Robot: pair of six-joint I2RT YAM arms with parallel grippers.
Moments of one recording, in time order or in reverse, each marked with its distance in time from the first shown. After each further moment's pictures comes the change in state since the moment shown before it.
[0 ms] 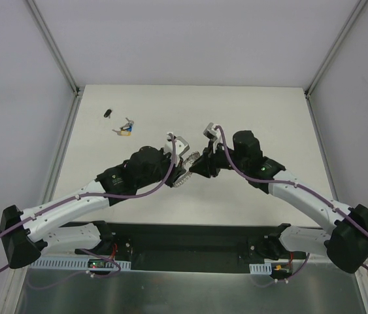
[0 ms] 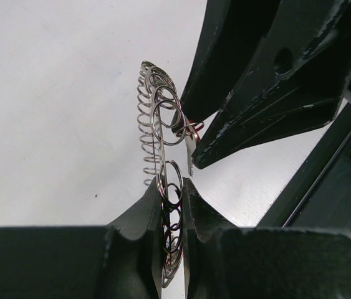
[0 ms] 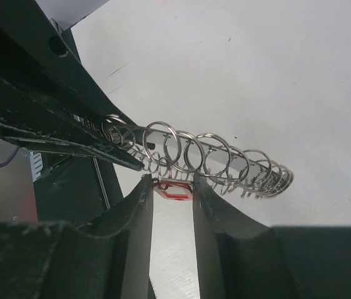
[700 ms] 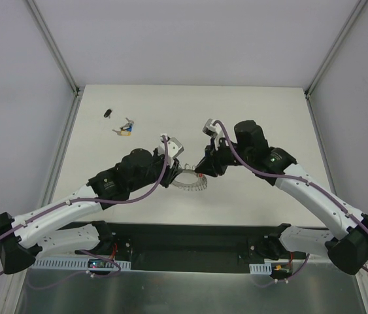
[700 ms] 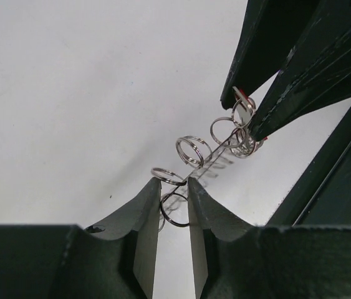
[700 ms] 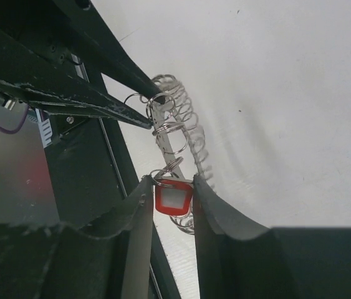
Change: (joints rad) left arm 0.000 -0.077 -0.015 -0.016 -0.032 0.041; right arm 0.000 -0.028 0.209 -0.394 -0.003 -0.129
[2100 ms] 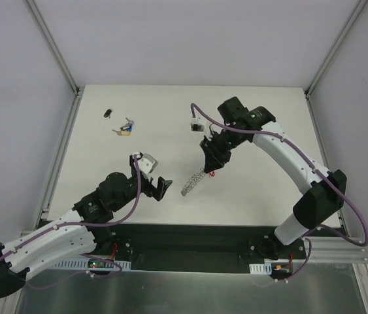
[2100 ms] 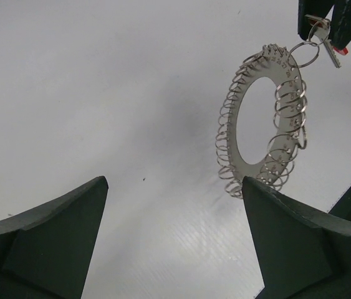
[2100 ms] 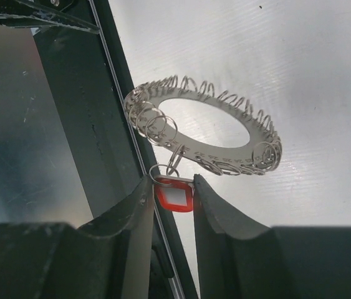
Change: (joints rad) left arm 0.061 -0.362 -0.394 0.204 -0.088 0.035; right arm -0.103 0.428 0.530 -0.775 -0.099 -0.454
